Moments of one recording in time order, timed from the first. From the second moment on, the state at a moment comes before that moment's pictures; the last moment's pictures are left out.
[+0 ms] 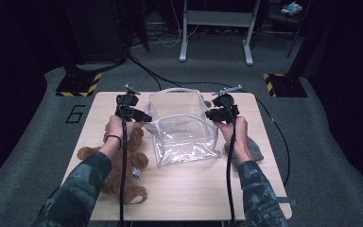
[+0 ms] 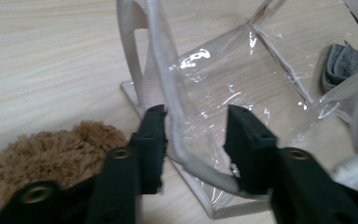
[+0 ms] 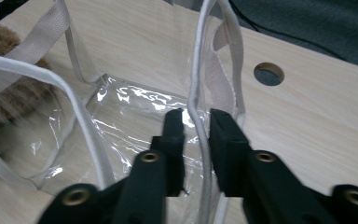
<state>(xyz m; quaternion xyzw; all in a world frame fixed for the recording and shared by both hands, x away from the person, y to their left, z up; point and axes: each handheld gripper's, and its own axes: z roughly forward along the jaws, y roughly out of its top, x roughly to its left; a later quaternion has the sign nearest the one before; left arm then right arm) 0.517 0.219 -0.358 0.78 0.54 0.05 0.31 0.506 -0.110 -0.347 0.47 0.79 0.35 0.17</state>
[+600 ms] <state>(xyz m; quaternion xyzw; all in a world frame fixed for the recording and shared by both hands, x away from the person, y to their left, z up) 0.524 0.226 -0.360 0.79 0.53 0.08 0.30 0.483 -0.127 -0.350 0.49 0.78 0.35 0.16</state>
